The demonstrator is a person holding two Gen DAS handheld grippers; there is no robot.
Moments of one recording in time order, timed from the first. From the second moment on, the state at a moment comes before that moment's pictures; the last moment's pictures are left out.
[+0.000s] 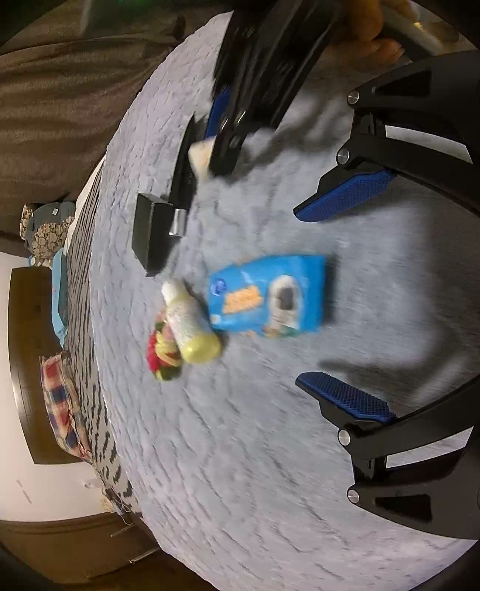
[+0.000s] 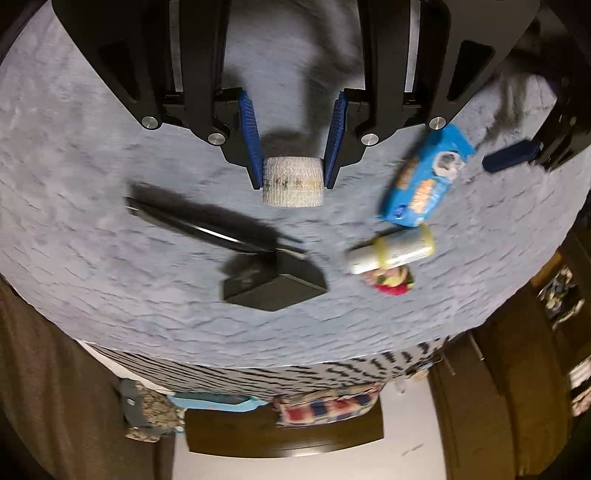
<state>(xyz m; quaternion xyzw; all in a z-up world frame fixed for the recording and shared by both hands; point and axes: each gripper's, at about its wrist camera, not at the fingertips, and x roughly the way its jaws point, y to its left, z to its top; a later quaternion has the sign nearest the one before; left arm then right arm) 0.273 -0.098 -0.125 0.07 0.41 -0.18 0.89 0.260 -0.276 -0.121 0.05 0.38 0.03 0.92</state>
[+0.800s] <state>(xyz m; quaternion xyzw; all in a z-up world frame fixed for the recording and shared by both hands) 0.168 -0.064 -0.085 0.07 0.36 -0.20 0.91 0.134 -0.274 -0.104 0.06 0.37 0.07 0.93</state>
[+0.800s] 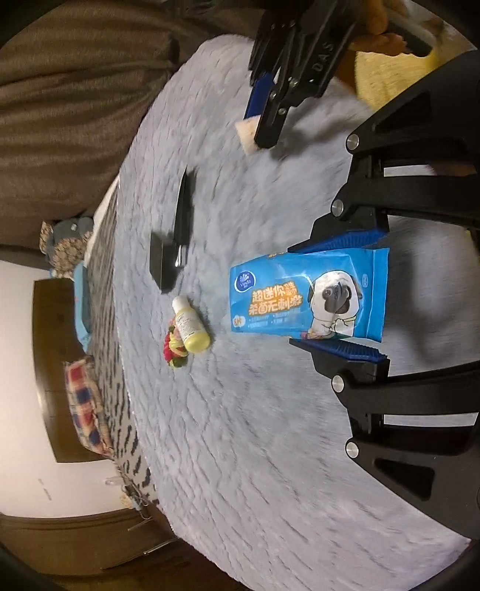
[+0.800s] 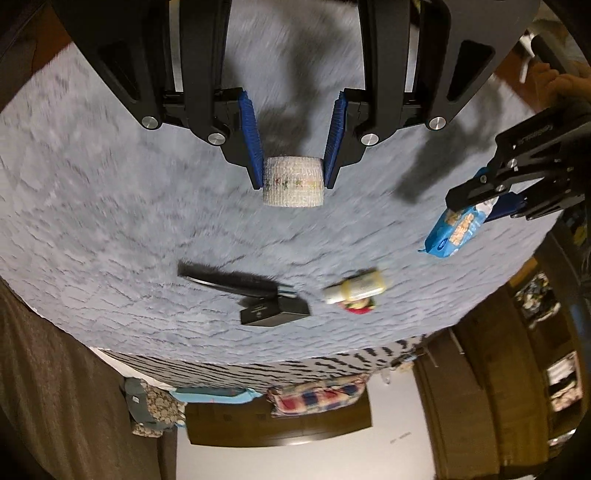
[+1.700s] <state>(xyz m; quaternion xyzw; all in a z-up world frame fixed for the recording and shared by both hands) 0.017 -0.031 -0.247 0.04 0.52 -0.22 0.82 0.011 -0.227 -0.251 0.07 0.52 0.08 0.85</state>
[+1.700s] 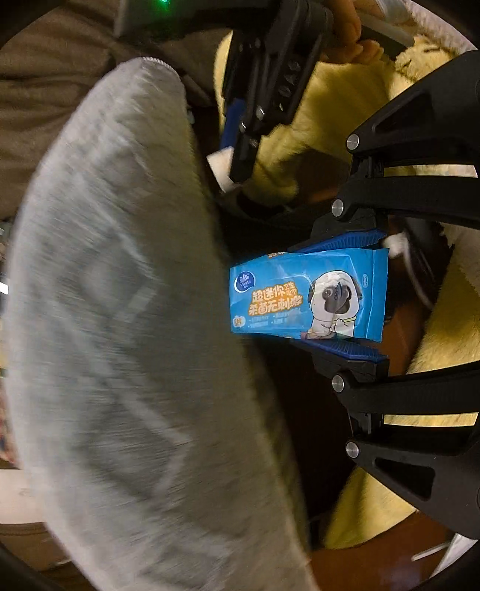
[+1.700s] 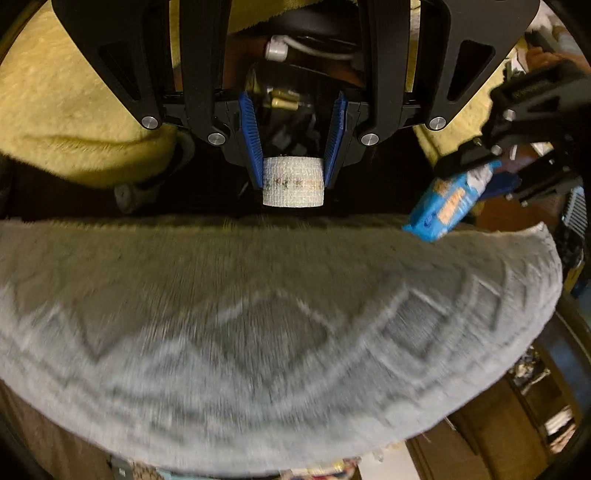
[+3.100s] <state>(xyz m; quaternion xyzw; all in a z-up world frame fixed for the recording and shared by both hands) 0.045 -0.014 -0.161 0.05 0.44 -0.17 0.88 0.041 -0.293 -0.161 0.08 0.42 0.02 0.90</state>
